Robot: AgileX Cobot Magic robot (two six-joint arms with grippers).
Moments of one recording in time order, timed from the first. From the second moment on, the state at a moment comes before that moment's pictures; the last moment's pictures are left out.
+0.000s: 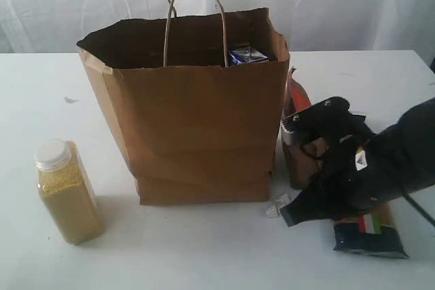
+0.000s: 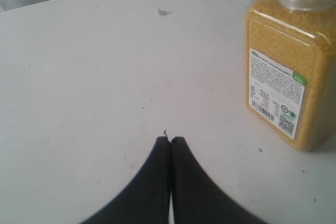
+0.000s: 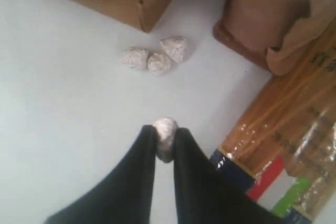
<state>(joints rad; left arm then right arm) -0.06 0.01 0.02 -0.05 0.40 0.23 0.53 1.38 -0.70 0.02 0.52 -0.01</state>
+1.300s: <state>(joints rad) -0.06 0.01 0.02 -0.05 0.40 0.23 0.95 1.53 -1.59 -0.19 0.81 0.06</state>
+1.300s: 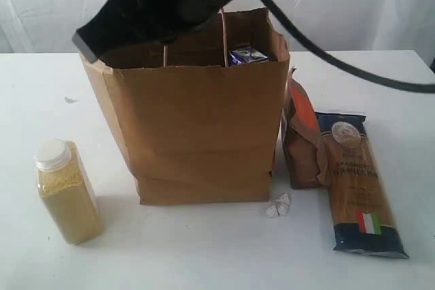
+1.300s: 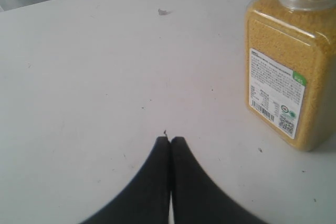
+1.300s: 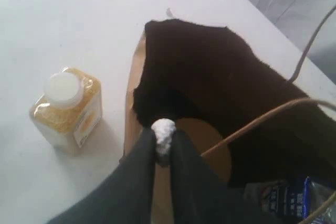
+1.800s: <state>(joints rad) -0.06 0.01 0.02 -0.05 0.40 0.23 0.90 1.75 -1.82 -0.22 0.98 0.08</state>
